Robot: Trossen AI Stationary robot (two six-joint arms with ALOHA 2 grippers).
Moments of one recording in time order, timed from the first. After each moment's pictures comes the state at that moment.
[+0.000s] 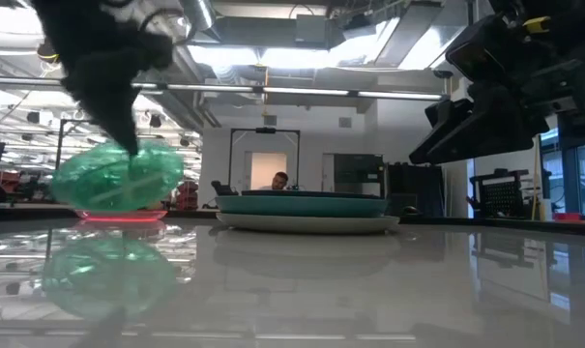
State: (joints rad) left arm -0.34 1.39 0.88 -0.89 -0.51 -0.97; right arm 0.31 1.31 0.39 0.39 0.18 -0.03
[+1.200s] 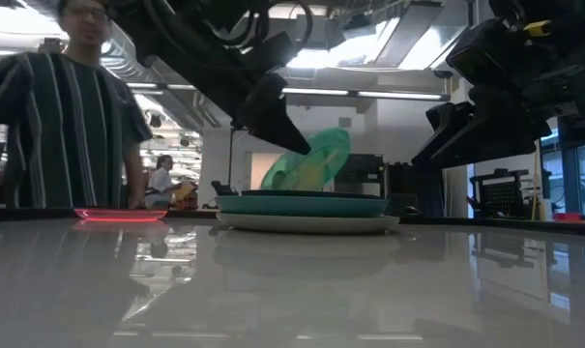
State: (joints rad) left arm -0.08 1.70 0.91 0.18 -0.42 0.00; right arm 0.31 1.31 0.39 0.36 0.18 -0.03
